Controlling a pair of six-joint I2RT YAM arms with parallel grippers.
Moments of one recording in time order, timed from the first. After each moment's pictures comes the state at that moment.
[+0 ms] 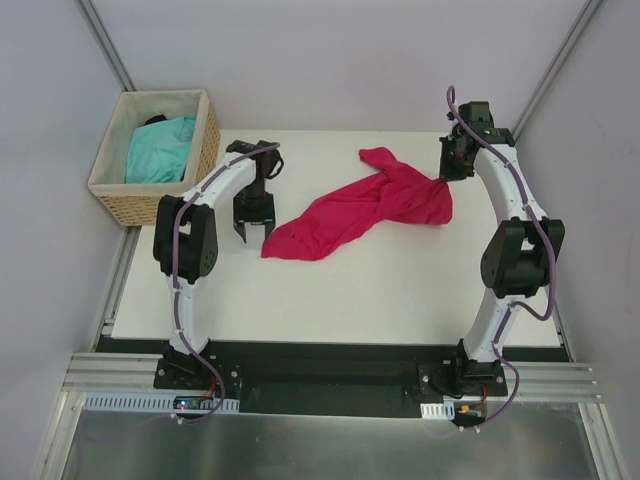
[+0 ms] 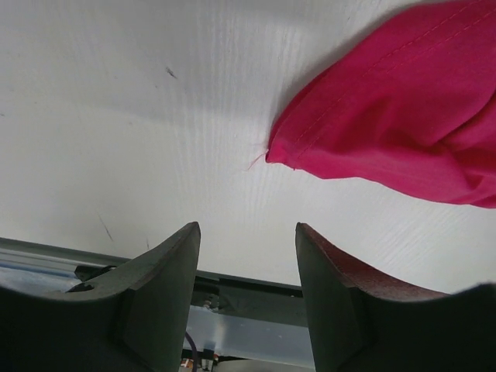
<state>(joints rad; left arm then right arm) -0.33 2.05 1.77 -1.34 -0.07 -0.47 0.06 1.92 1.83 -0.89 0.01 0.07</state>
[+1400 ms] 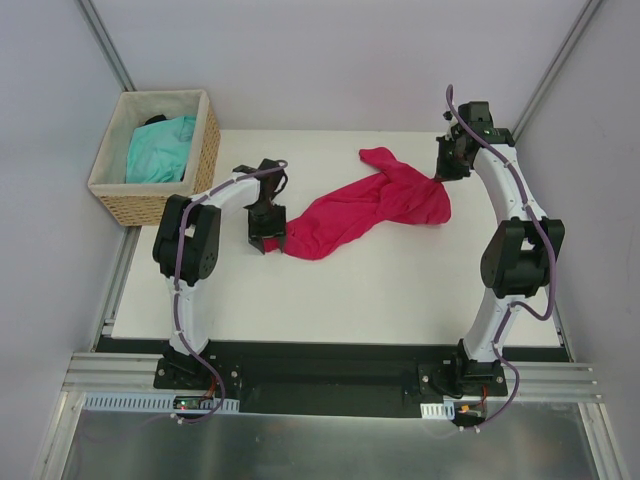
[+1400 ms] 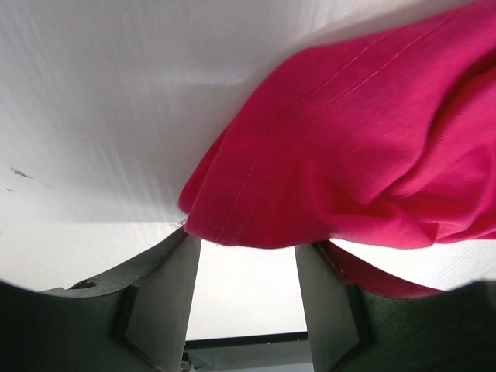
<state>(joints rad) -0.35 2.05 1.50 -0.97 0.12 -0.44 0.06 1.92 1.83 -0.89 -0.08 0.07</state>
